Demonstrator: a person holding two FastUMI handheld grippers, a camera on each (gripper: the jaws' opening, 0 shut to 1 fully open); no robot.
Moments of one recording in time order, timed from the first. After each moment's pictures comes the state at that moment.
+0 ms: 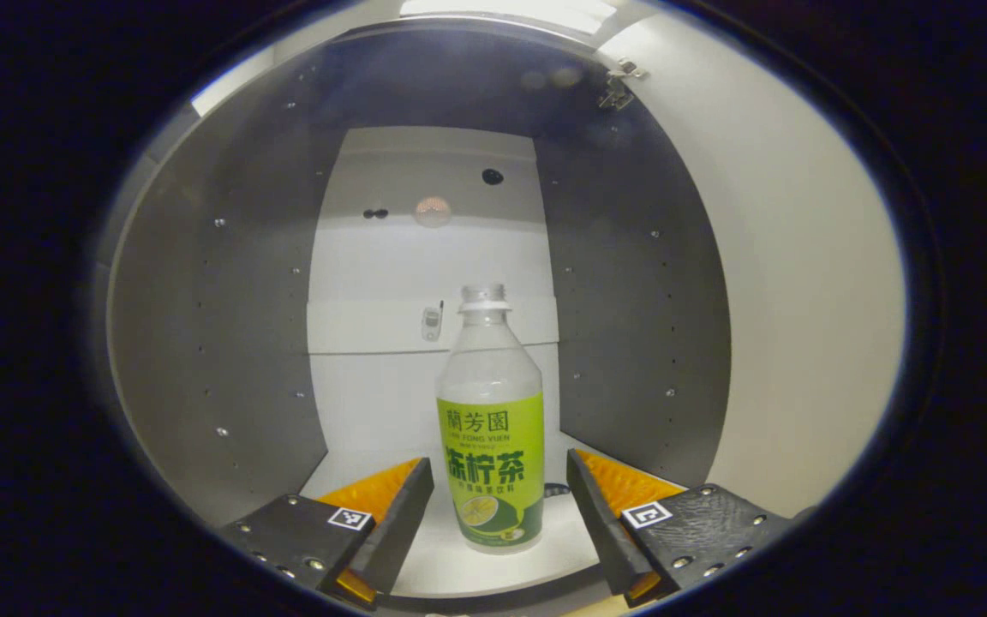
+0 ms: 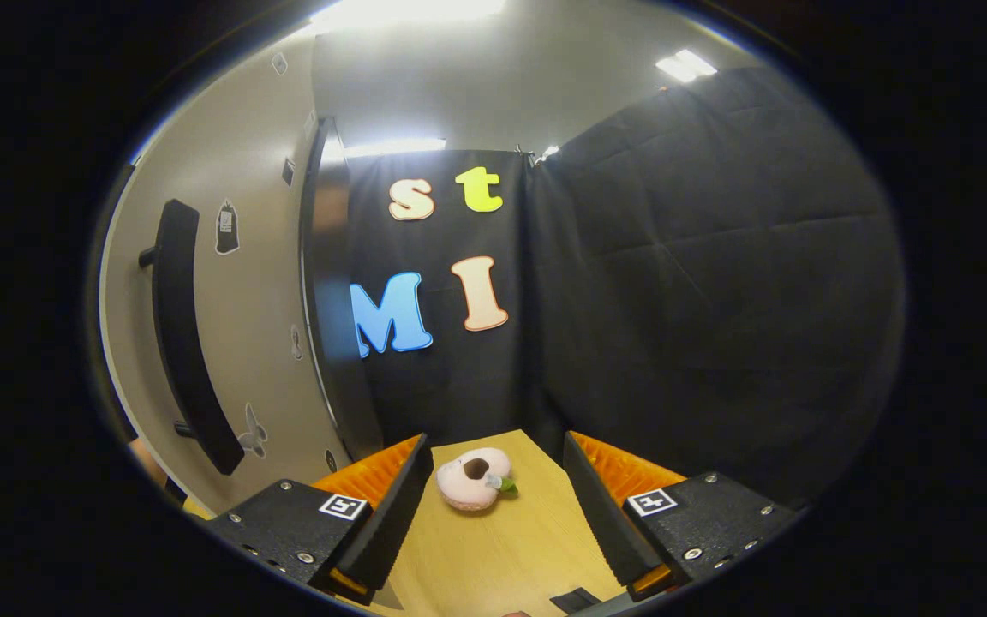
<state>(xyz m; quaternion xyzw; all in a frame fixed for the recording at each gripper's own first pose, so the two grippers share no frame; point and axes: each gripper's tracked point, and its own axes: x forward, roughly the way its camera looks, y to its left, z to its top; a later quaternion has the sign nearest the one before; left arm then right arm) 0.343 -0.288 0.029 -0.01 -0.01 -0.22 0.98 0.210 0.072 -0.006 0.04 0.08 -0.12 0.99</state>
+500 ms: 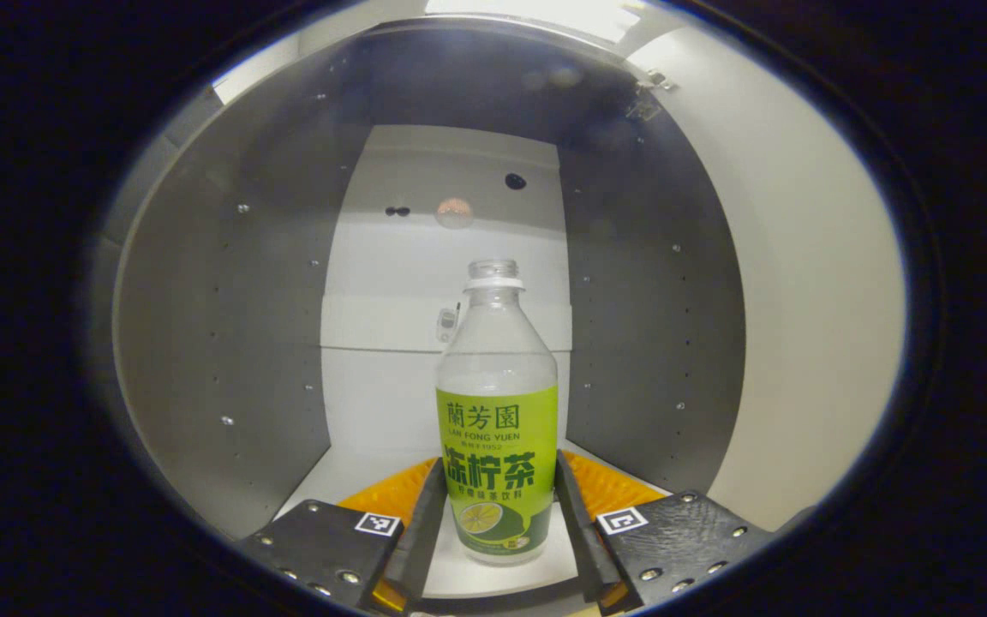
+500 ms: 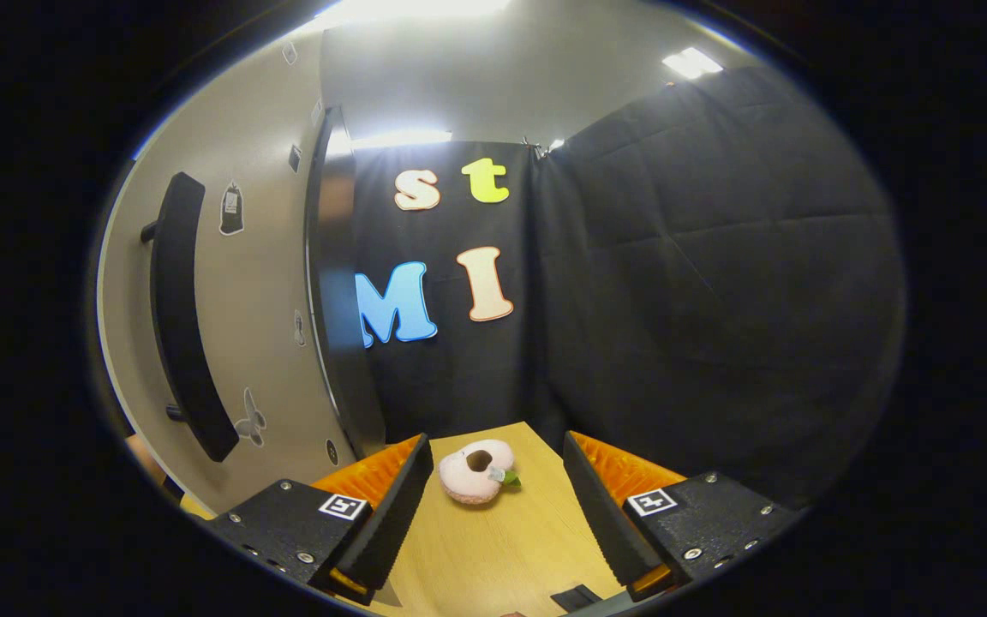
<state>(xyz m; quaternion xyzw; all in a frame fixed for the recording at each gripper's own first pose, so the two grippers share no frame) 0.330 -0.266 0.042 -0.04 -0.02 -0.19 0.98 0.210 0.073 -0.014 0.03 0.09 -0.10 0.99</state>
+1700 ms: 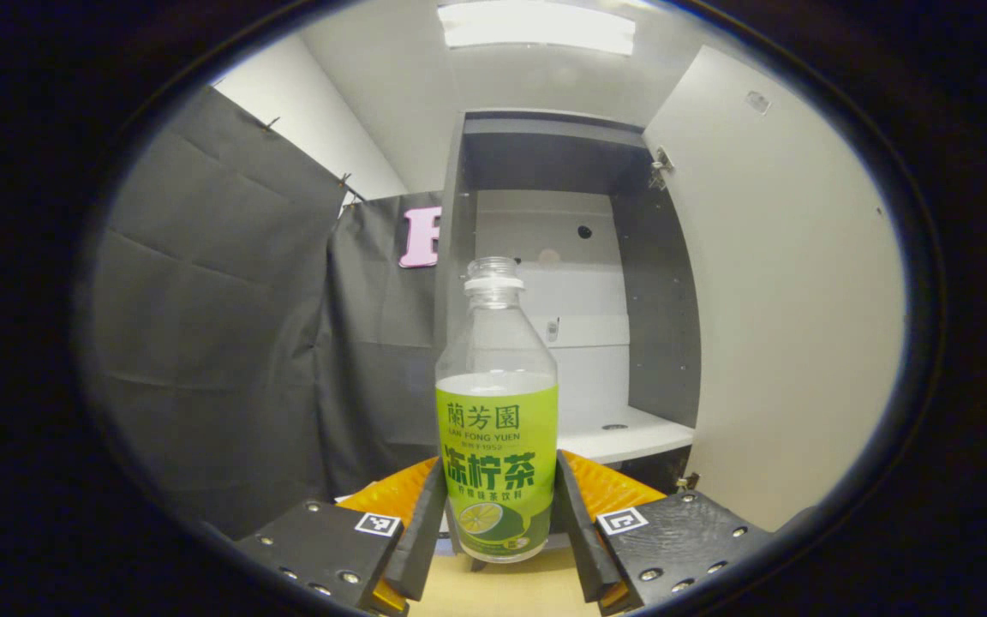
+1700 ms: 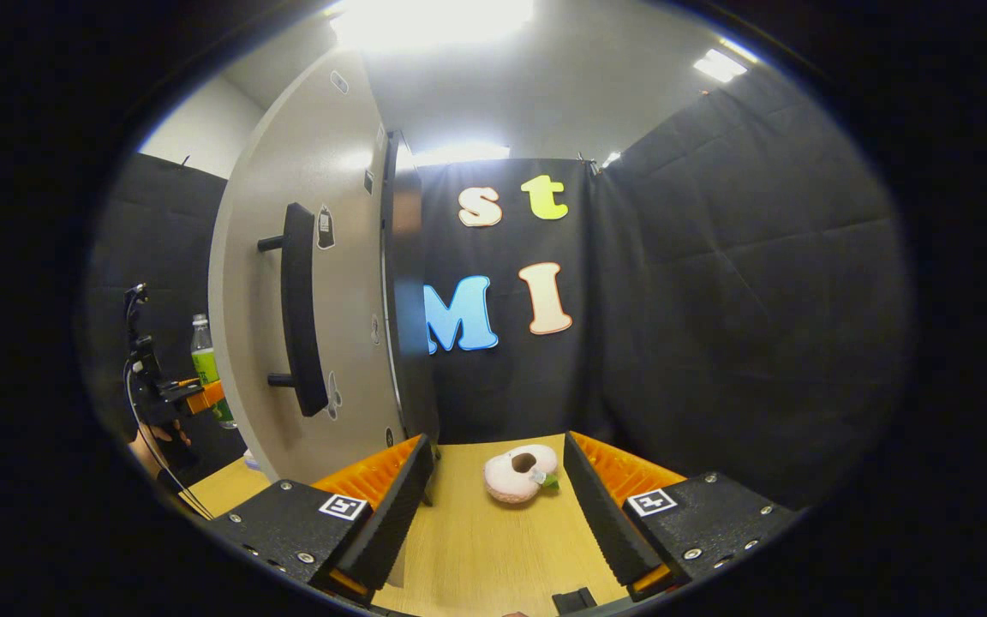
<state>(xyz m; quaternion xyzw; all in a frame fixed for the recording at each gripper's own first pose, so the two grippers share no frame) 0.110 -0.106 0.020 -0.02 -0.04 -0.05 1.00 0.167 0.097 -0.006 0.03 0.06 0.01 1.00</state>
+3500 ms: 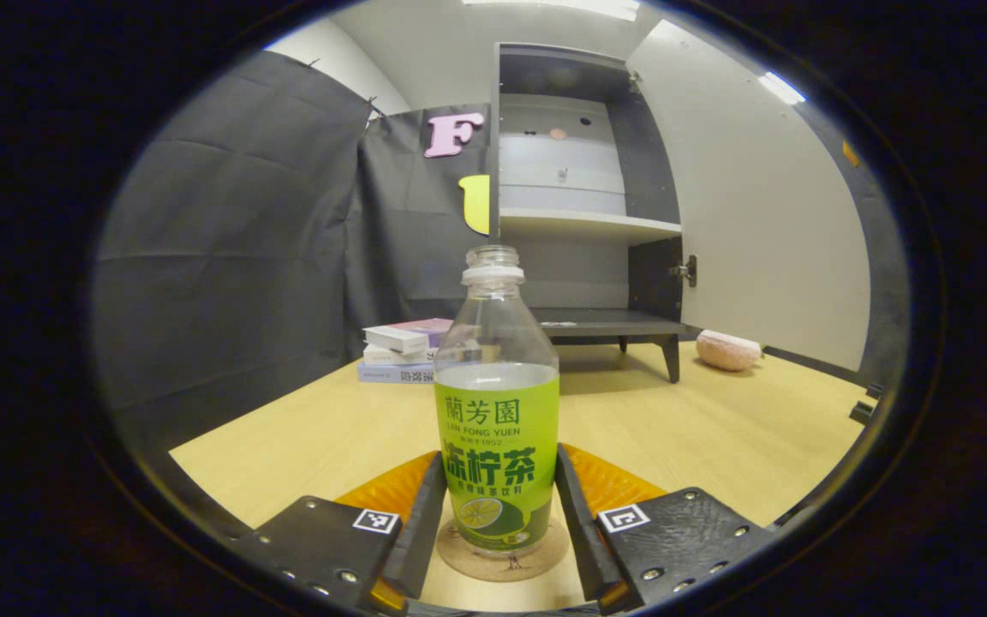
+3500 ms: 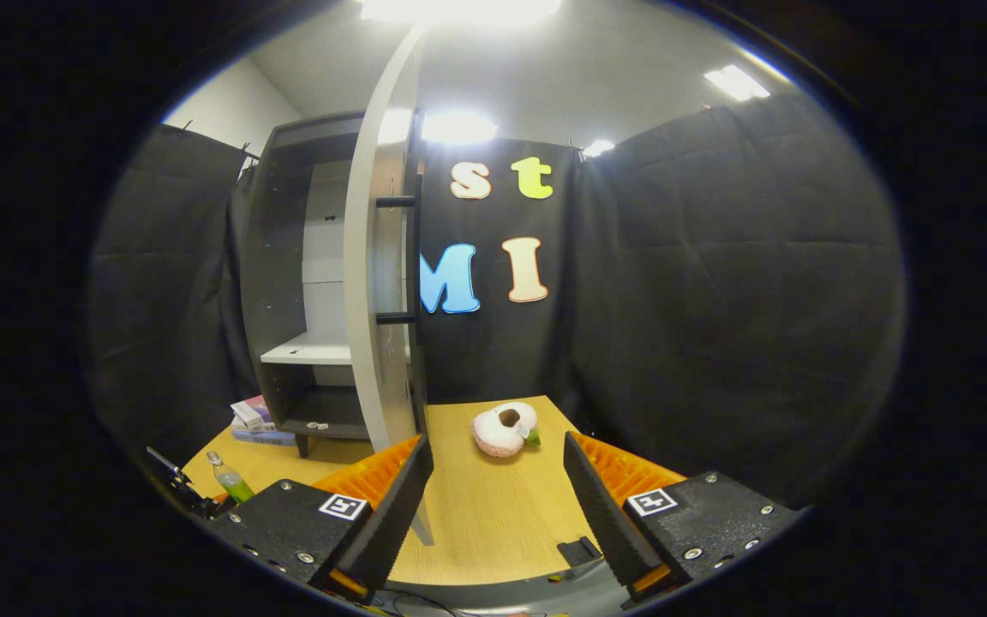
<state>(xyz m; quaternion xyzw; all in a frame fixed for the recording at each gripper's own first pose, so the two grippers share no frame) -0.054 -0.053 -0.297 -0.01 0.11 -0.07 0.99 0.075 0.154 -0.023 -0.02 0.12 -0.06 0.99</state>
